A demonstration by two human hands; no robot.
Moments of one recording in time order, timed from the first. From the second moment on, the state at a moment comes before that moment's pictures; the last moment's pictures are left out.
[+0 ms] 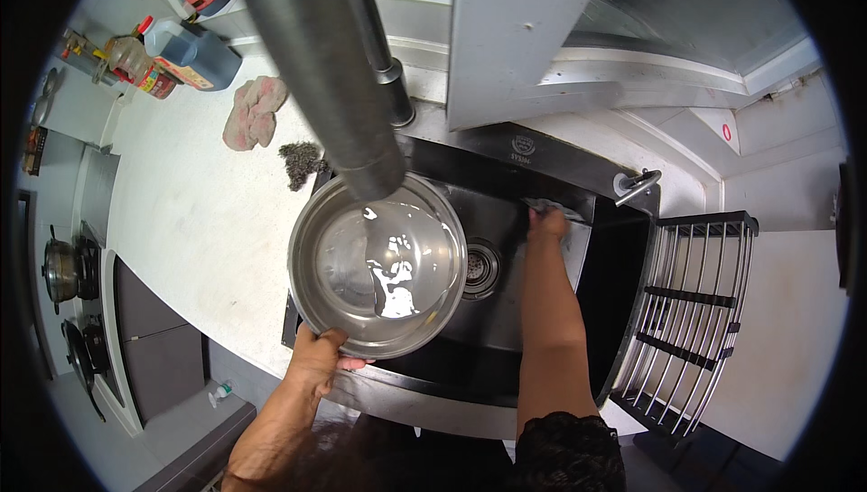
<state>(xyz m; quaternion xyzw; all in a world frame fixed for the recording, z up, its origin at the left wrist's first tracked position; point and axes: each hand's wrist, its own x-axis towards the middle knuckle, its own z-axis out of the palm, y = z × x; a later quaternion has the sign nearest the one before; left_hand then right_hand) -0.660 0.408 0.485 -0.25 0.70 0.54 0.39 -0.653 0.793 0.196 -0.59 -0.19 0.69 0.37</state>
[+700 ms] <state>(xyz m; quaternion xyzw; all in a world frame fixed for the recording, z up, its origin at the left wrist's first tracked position) -0.655 0.397 0.488 -0.27 0.68 0.61 0.31 -0.623 0.735 0.208 -0.31 -0.92 0.25 -0.02</state>
